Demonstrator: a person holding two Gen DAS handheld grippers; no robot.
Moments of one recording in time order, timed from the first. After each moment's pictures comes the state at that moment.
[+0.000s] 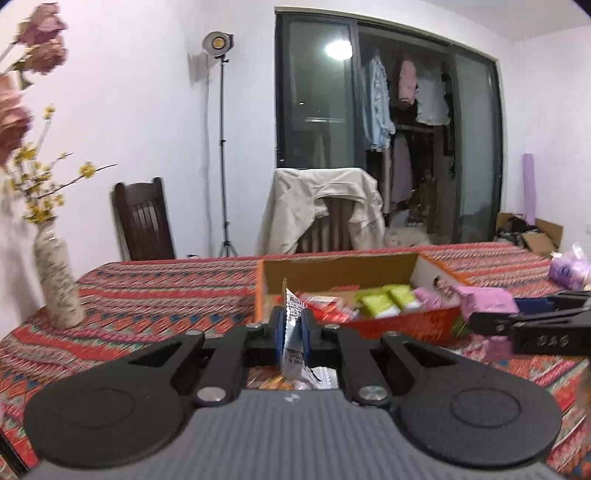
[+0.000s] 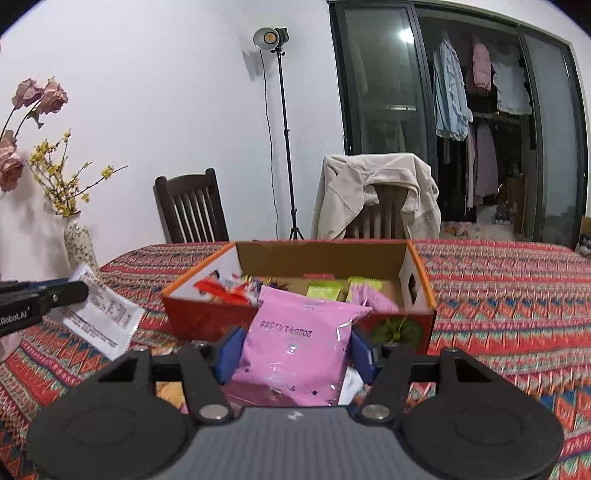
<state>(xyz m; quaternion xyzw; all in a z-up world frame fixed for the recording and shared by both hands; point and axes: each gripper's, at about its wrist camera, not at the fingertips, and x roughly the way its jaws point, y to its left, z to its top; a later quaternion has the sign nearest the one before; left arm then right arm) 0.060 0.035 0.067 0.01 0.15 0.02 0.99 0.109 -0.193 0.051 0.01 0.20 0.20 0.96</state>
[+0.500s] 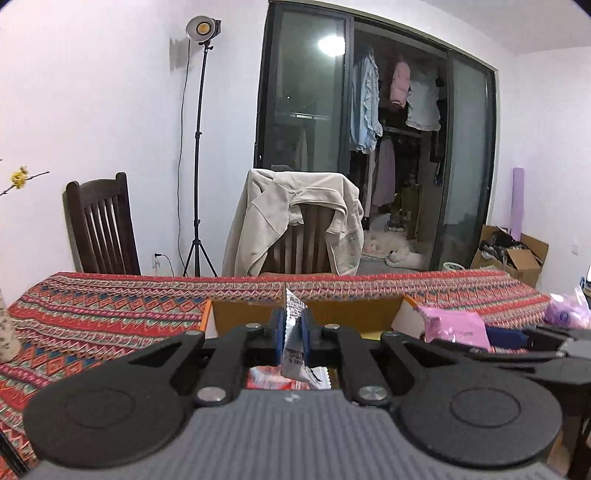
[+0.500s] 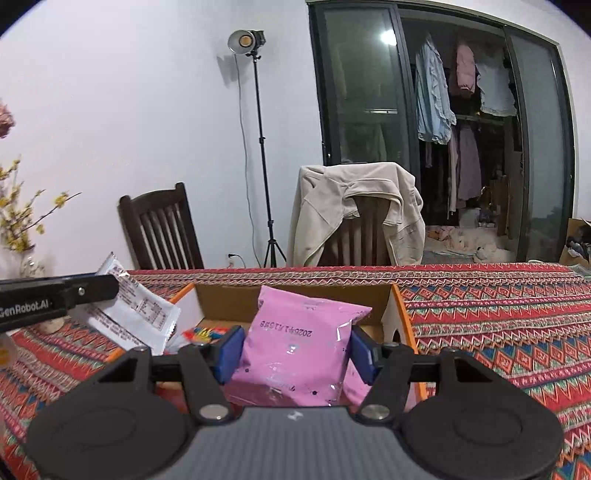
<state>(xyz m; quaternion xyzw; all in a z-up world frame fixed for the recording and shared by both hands) 0.186 0.012 0.096 -0.02 0.16 -0.01 0.99 0.210 -0.188 0.081 0.02 0.20 0.16 0.97</state>
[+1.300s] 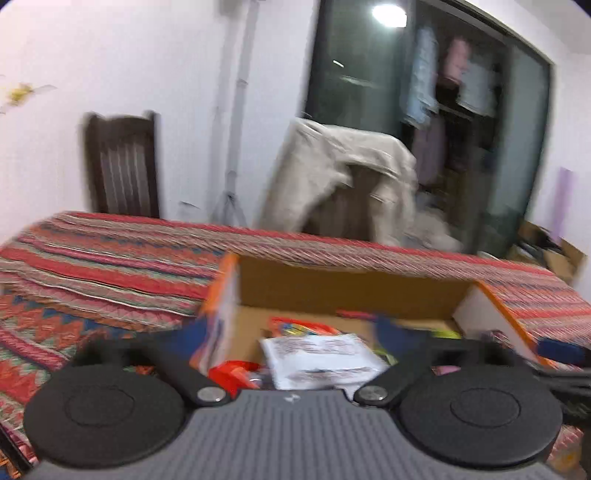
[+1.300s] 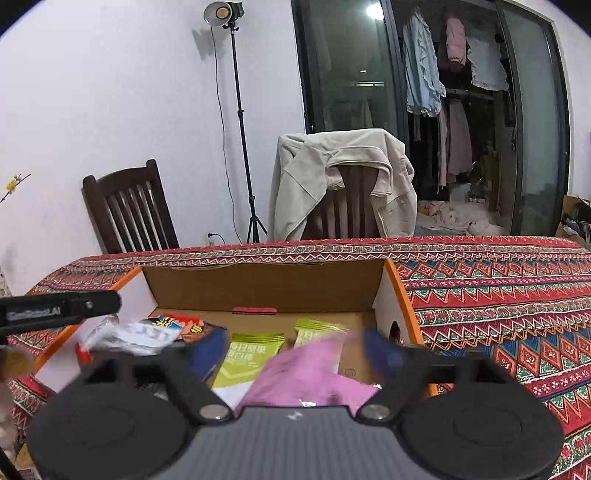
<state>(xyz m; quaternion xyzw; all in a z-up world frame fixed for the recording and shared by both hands) 0.268 0.040 0.035 -0.07 0.21 0.08 0.97 0.300 -0.180 0.027 0.03 0.24 0.14 0.96</state>
